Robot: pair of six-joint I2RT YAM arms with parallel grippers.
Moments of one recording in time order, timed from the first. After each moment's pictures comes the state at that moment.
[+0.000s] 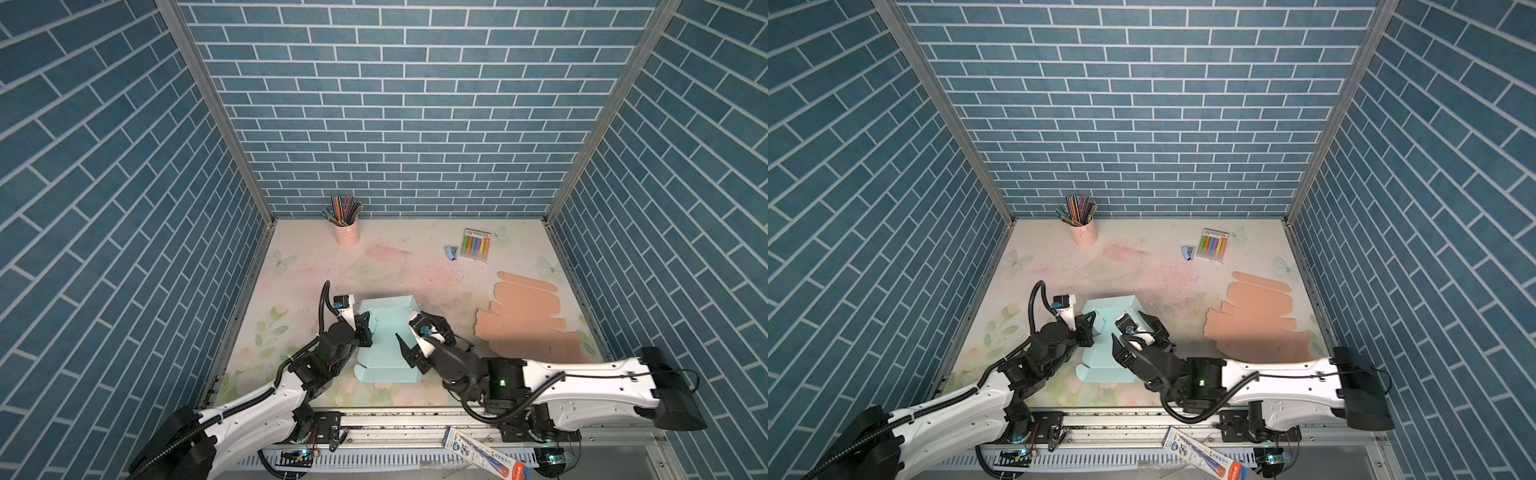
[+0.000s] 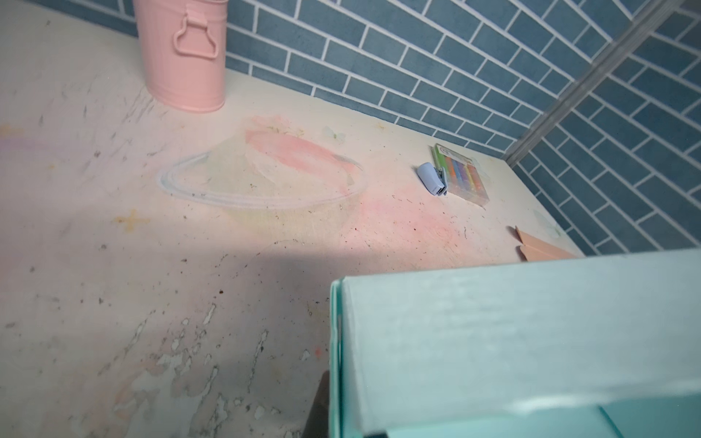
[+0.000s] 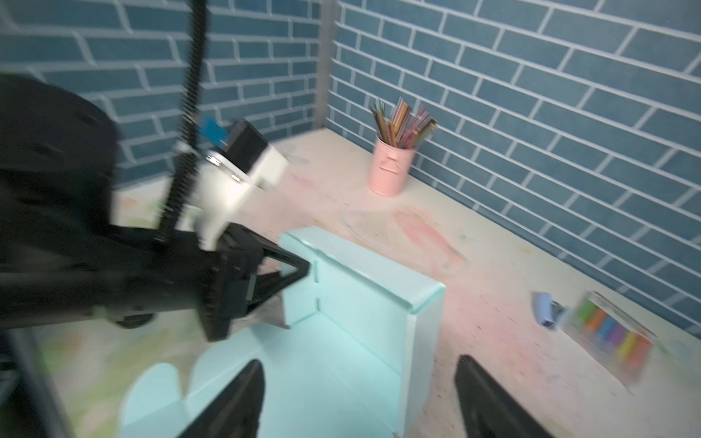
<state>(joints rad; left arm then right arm) -0.76 0.88 0.21 0.29 -0.30 -0.52 1.49 1.09 0.75 0.05 0.69 0.05</state>
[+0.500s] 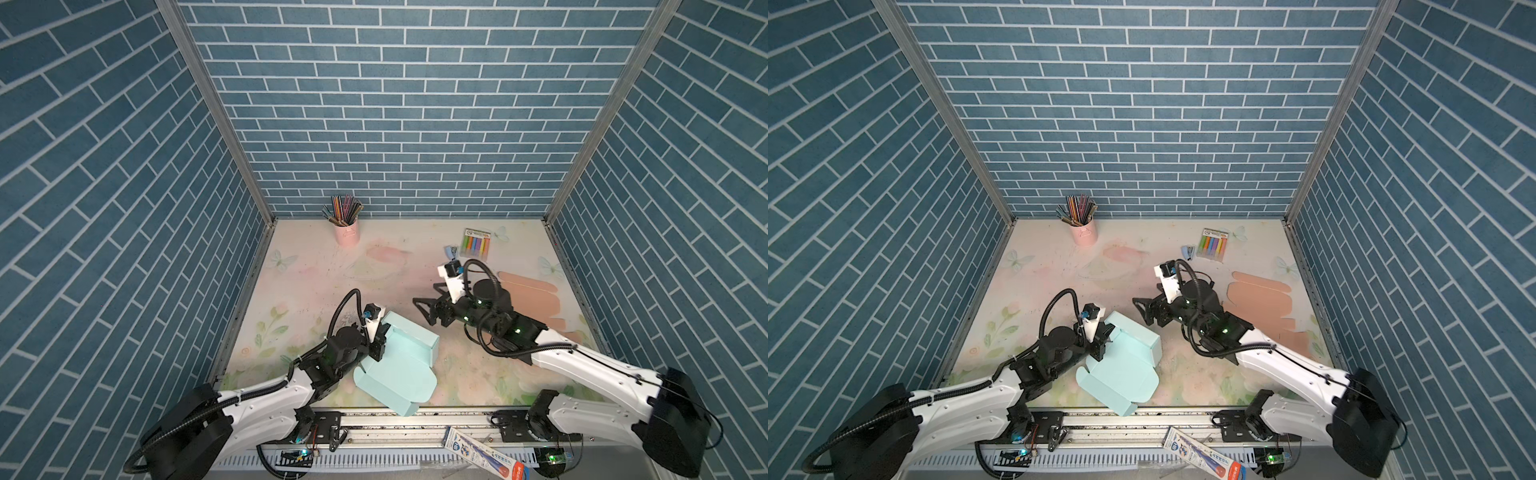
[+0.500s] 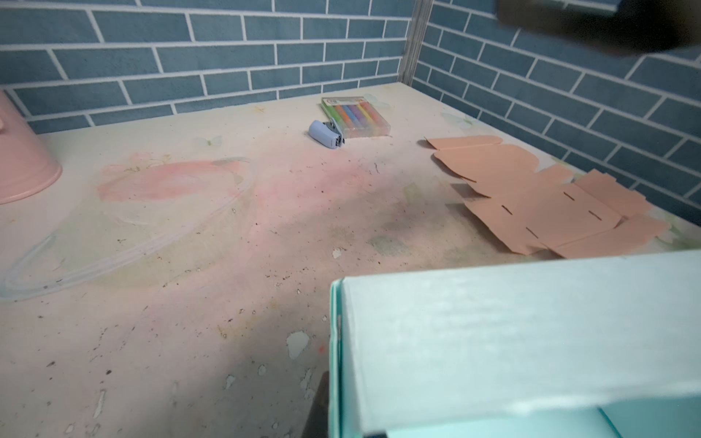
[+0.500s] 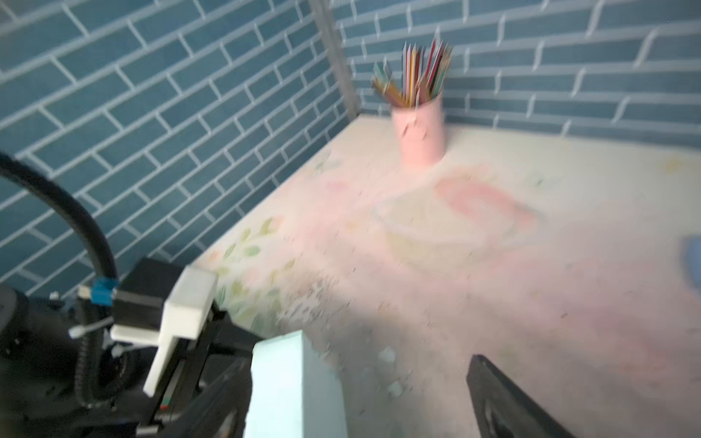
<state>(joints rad) -0.85 1.03 0.18 0.50 -0.10 -0.17 0.86 1.19 0.70 0.11 -0.20 0.34</state>
